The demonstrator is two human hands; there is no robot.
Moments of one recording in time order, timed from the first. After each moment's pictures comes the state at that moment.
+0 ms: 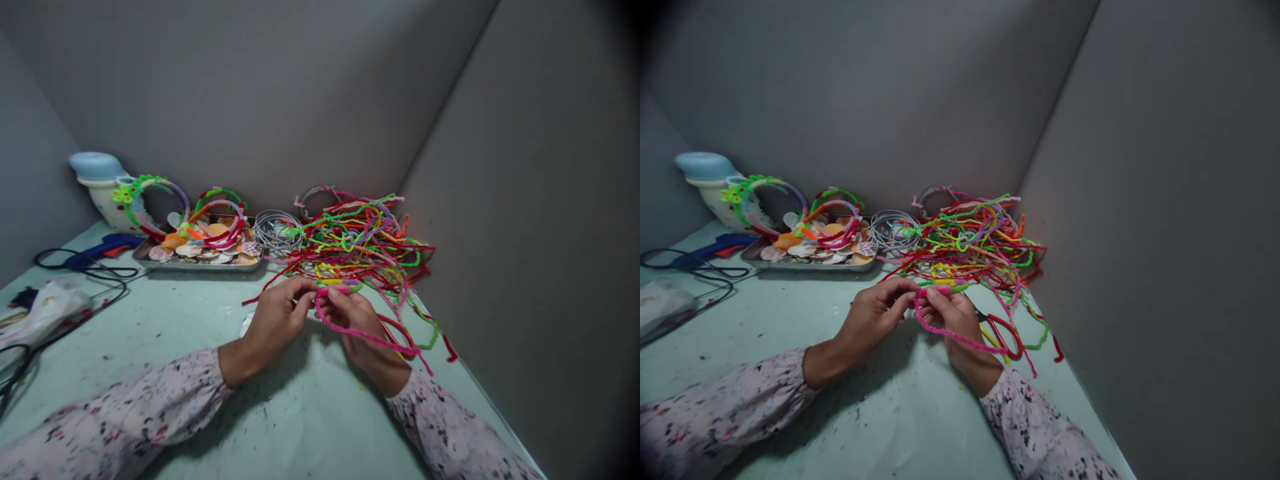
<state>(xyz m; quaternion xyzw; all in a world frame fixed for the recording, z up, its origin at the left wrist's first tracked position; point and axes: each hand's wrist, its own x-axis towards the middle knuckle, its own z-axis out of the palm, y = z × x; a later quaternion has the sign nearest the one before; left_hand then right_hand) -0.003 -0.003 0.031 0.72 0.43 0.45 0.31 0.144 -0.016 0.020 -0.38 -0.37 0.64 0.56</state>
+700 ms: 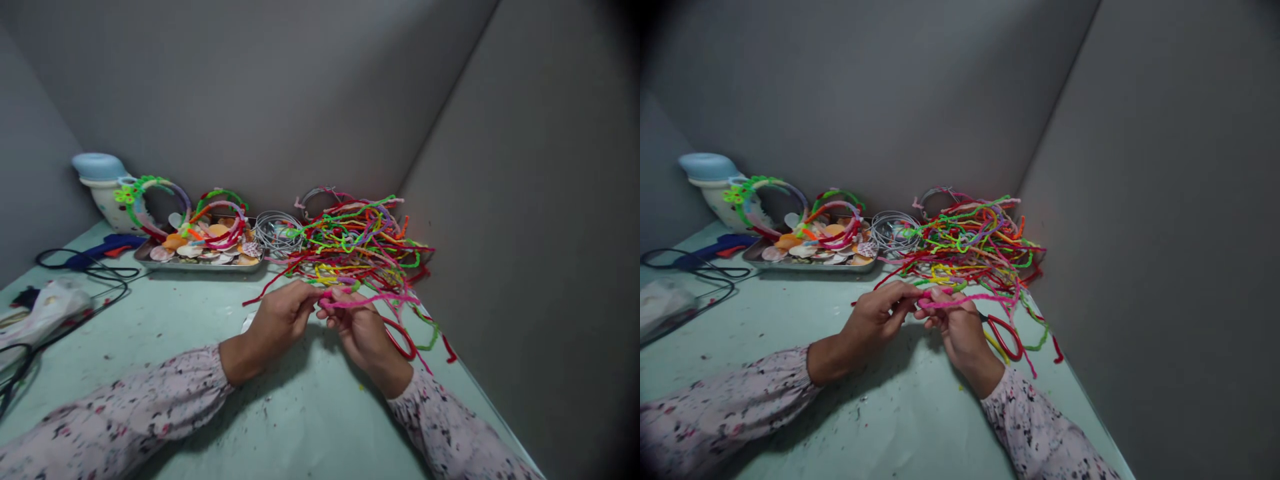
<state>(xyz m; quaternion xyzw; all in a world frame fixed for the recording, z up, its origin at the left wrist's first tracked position) -0.009 -0.001 0.020 0.81 0.33 0.45 0.18 0.147 -0.017 0.023 -0.35 -0.34 0.66 0.57</state>
